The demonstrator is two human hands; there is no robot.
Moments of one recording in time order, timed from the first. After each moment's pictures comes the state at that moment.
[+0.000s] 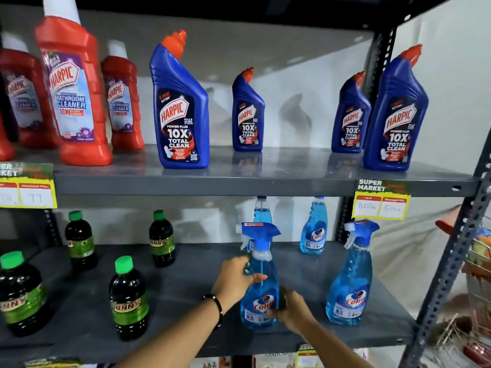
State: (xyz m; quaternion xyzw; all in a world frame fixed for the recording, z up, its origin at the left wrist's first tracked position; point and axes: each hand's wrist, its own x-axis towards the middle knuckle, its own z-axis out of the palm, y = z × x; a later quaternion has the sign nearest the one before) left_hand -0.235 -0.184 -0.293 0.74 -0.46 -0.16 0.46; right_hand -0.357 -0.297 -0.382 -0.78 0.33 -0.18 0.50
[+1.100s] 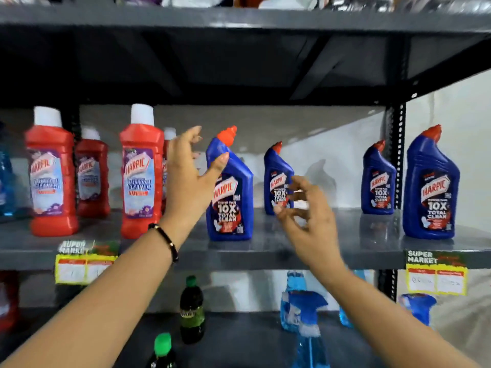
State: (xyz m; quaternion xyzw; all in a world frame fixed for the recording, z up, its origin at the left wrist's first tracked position) left_hand -0.154 -0.084 -0.014 0.56 -0.45 0.30 0.62; right_hand -0.306 -0.192 -0.075 -0.75 0.07 -0.59 0.30
